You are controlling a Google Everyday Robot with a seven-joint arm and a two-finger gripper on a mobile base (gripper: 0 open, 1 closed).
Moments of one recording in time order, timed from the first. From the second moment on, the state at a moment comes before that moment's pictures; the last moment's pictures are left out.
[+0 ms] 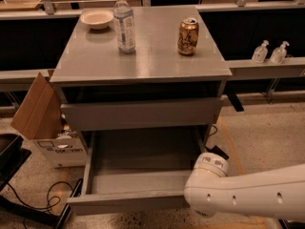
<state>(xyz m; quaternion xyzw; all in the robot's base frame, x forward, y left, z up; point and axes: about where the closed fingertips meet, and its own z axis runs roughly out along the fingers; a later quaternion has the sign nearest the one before) 0.372 -0.175 0.512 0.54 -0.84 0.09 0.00</state>
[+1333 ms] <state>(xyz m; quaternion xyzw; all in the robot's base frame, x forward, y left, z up) 0.536 -0.078 0.449 0.63 -0.77 0.05 -0.04</state>
